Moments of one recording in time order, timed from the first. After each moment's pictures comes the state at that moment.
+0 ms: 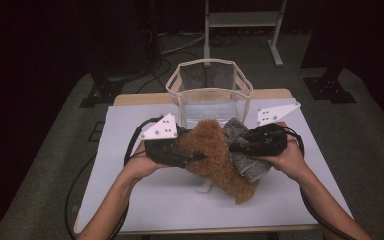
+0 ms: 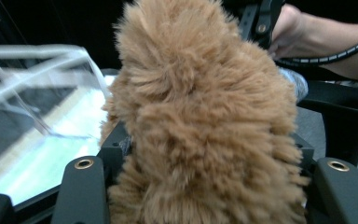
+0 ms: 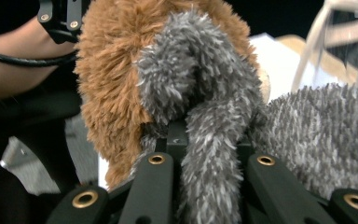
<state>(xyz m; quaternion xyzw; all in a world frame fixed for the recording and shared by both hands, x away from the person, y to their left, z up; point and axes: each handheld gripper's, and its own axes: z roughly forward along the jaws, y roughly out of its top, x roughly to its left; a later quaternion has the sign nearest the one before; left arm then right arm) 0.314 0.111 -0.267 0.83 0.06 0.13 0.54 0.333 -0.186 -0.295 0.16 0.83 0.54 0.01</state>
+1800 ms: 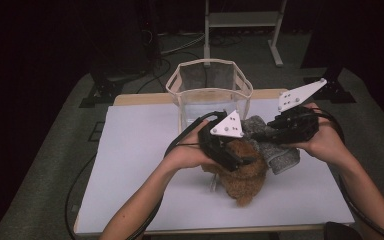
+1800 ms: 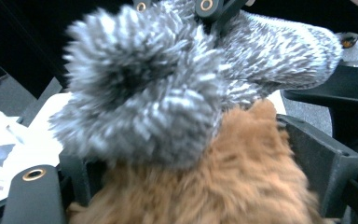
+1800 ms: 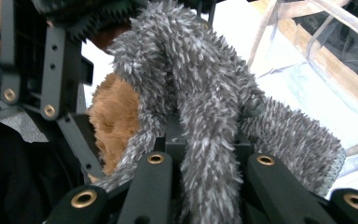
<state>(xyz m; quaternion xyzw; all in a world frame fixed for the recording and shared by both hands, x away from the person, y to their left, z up) 0.318 -0.003 -0.266 0.87 -0.01 0.12 0.48 0.330 -0.227 -0.237 0.16 0.89 0.43 0.05</state>
